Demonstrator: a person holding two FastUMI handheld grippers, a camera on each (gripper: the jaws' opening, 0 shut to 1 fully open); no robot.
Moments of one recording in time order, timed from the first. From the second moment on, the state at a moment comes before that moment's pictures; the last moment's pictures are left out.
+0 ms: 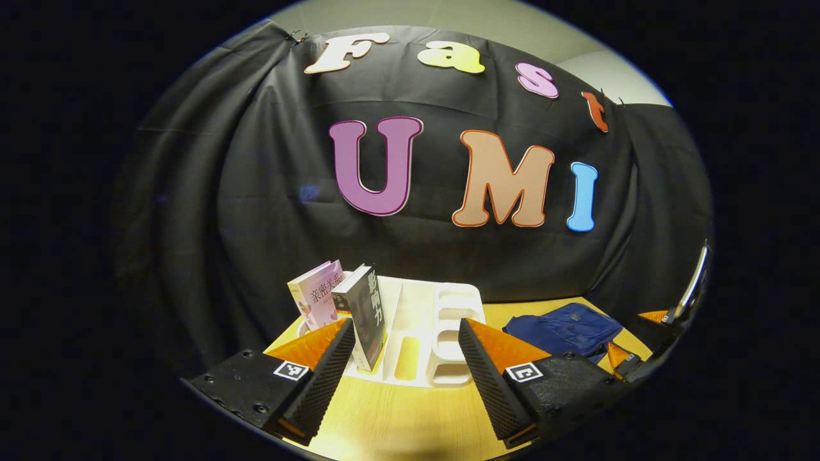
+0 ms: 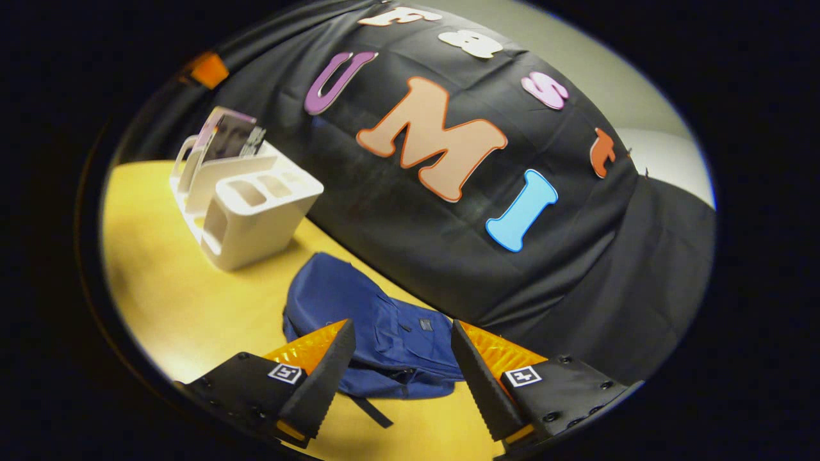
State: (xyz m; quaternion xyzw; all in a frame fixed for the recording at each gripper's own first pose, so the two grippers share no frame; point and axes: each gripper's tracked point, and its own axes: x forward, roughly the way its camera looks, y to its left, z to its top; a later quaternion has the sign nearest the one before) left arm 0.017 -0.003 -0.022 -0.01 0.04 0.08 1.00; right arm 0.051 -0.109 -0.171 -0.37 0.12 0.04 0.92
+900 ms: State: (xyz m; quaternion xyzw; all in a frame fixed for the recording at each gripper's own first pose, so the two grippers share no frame) left arm -0.008 0.030 -0.029 0.01 0.07 0.15 0.99; right arm 0.081 -0.118 -0.274 -0.57 0.16 0.08 0.80
